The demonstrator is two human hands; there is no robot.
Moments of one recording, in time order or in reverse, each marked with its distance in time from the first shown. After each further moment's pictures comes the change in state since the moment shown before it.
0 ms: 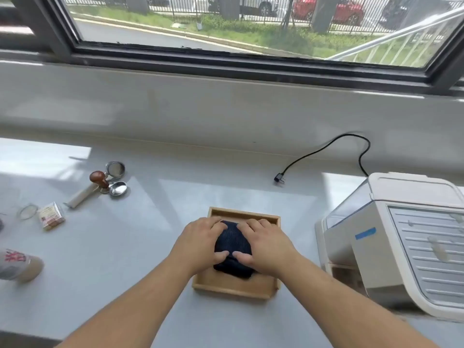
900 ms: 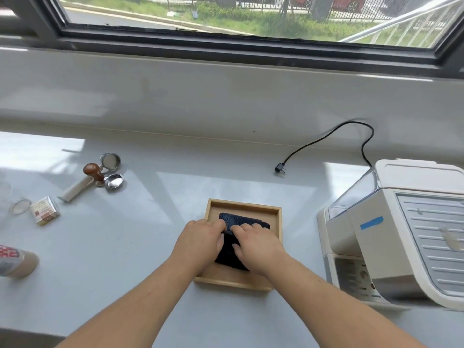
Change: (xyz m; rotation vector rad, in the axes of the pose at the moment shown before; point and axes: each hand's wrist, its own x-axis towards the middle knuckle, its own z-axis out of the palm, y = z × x) left_hand -0.003 0.010 0.011 -0.029 0.126 -0.008; right_hand 0.009 -0.022 0.033 0.021 -0.008 0.010
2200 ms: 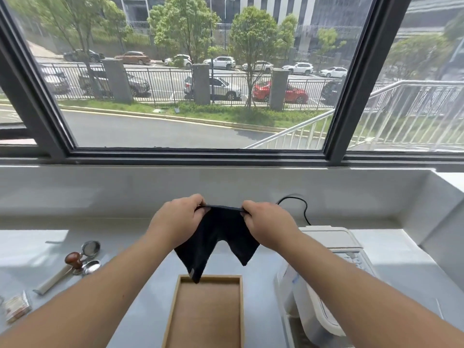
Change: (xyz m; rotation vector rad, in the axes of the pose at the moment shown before) left_hand 0.086 0.082 -0.249 -0.159 0.263 -0.065; right_hand -0.076 0.077 -0.273 0.086 0.514 0.126
